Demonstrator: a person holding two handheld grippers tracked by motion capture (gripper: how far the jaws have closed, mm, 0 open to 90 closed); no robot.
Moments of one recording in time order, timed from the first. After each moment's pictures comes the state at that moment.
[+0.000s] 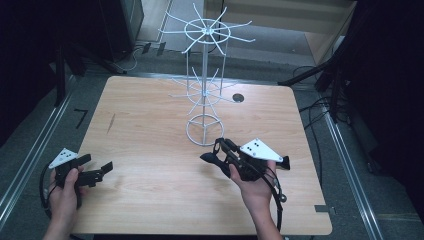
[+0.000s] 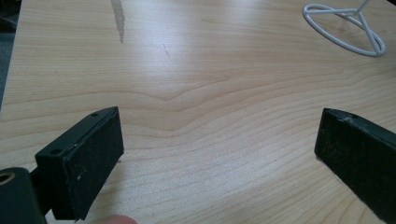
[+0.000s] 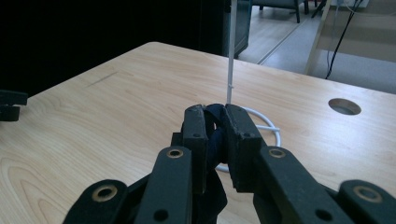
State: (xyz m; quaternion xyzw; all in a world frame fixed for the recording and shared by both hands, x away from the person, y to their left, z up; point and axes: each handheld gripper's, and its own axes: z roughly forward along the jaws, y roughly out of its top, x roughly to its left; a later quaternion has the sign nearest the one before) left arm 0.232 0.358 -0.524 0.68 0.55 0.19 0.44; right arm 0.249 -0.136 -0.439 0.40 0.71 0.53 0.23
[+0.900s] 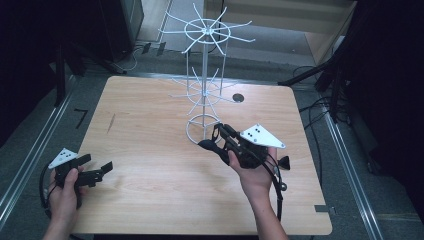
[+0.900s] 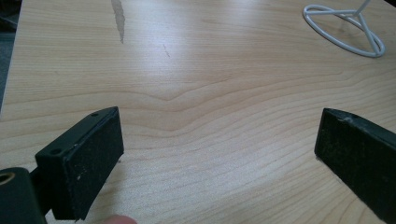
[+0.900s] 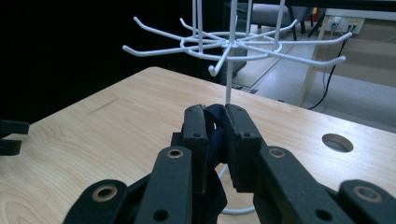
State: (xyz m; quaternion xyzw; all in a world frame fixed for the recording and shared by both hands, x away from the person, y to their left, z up) left arm 0.232 0.358 -0.524 0.68 0.55 0.19 0.44; right arm 0.264 -0.130 -0.403 0.38 0.70 0.55 0.25
